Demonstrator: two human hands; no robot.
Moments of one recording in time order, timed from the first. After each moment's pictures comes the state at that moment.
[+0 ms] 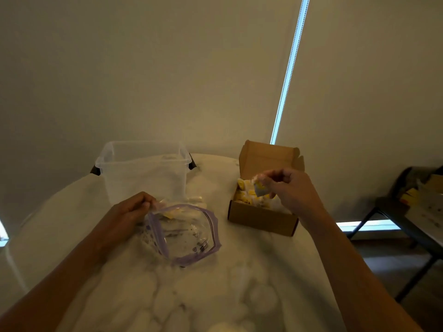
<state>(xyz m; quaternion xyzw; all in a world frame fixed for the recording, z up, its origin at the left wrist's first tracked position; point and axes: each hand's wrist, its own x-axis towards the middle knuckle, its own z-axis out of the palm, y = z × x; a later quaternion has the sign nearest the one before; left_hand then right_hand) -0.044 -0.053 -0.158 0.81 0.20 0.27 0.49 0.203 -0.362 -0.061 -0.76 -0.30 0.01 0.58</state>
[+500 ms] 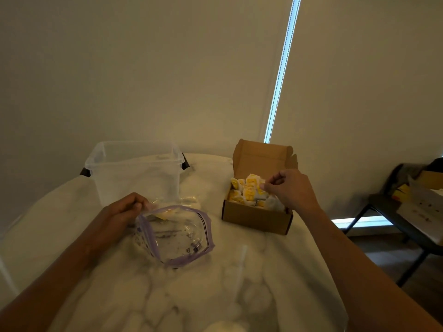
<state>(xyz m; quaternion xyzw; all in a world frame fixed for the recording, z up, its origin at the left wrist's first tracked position) -0.047 -0.053 -0.157 0.80 0.18 0.26 0.51 0.261 -0.357 -0.081 -0.89 -0.27 -0.07 0.37</state>
